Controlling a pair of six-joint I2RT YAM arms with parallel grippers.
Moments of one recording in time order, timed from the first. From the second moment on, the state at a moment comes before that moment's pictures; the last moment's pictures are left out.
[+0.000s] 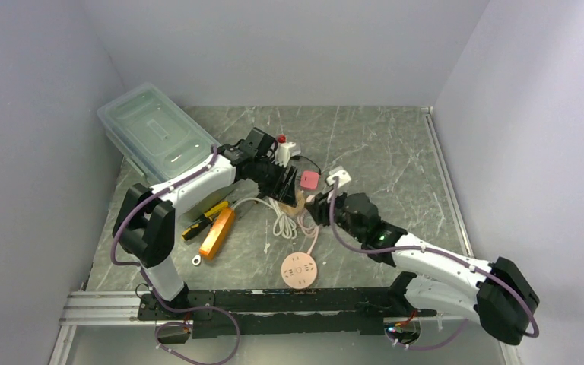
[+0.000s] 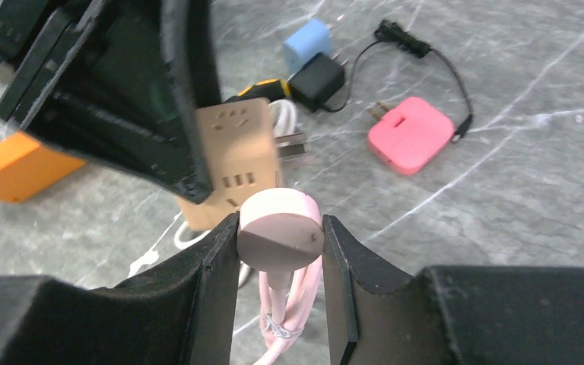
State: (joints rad) left arm -0.62 1.71 1.33 -0.60 0.54 -0.15; right arm 0.86 1.02 0.46 0.27 0.17 0.17
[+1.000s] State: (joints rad) left arm -0.60 1.41 1.28 -0.56 0.61 -0.10; right arm 0.52 1.23 0.94 0.02 0.45 0.23
